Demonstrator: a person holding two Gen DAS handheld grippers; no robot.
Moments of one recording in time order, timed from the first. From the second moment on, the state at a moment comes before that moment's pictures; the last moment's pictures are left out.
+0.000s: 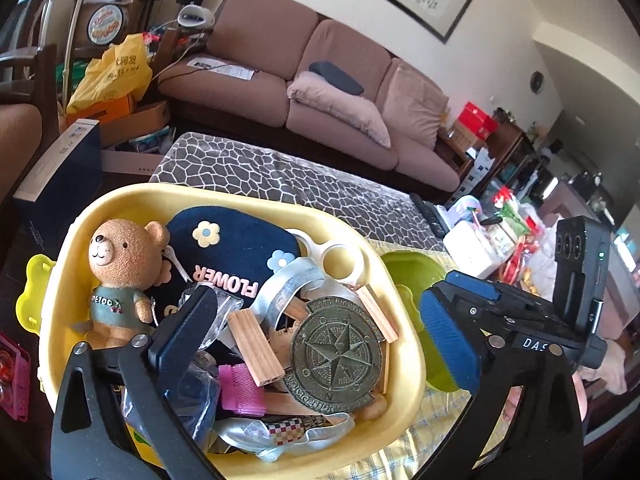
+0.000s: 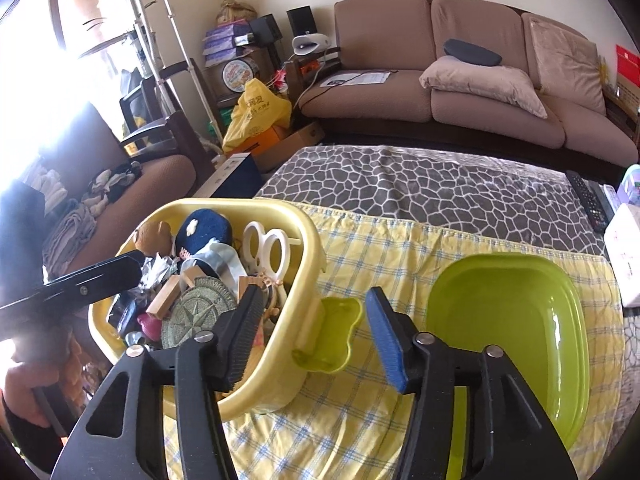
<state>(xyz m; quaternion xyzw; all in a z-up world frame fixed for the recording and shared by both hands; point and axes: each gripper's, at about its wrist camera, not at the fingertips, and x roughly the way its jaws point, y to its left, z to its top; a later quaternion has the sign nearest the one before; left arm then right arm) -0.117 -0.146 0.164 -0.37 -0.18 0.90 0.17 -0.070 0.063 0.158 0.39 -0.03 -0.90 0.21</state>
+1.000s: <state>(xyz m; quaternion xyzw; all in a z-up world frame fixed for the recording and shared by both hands) -0.112 0.019 0.173 -0.37 -0.06 0.90 0.25 -0.054 0.182 0.148 0.40 -0.01 -0.91 0.09</state>
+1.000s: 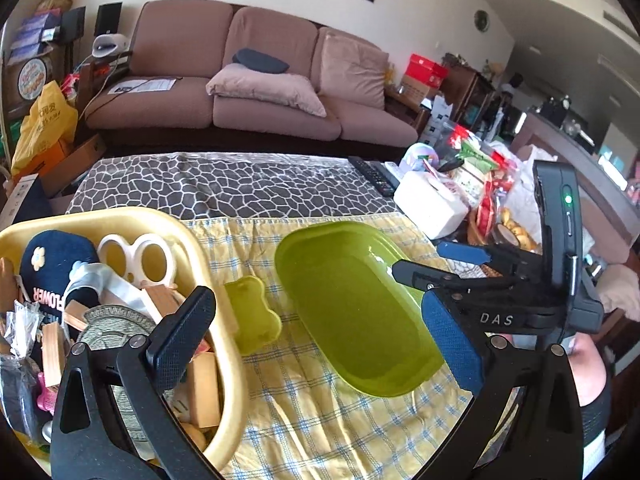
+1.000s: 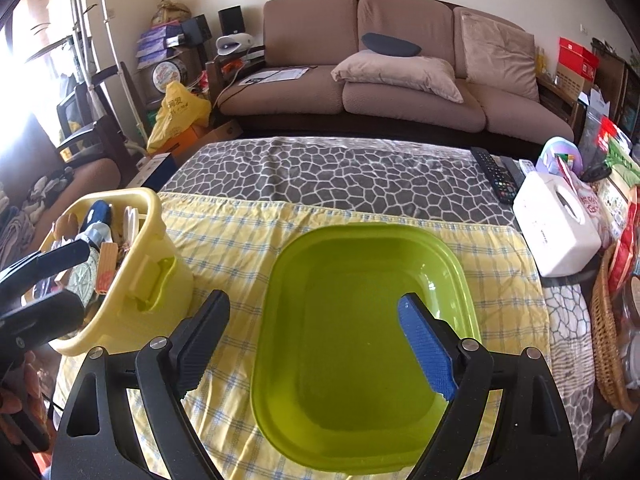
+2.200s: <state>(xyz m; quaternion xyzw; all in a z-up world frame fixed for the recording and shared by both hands) -0.109 0.148 0.054 -0.52 0.02 0.80 0.31 -0.061 0.349 0.043 0.50 -0.20 -0.84 0.03</state>
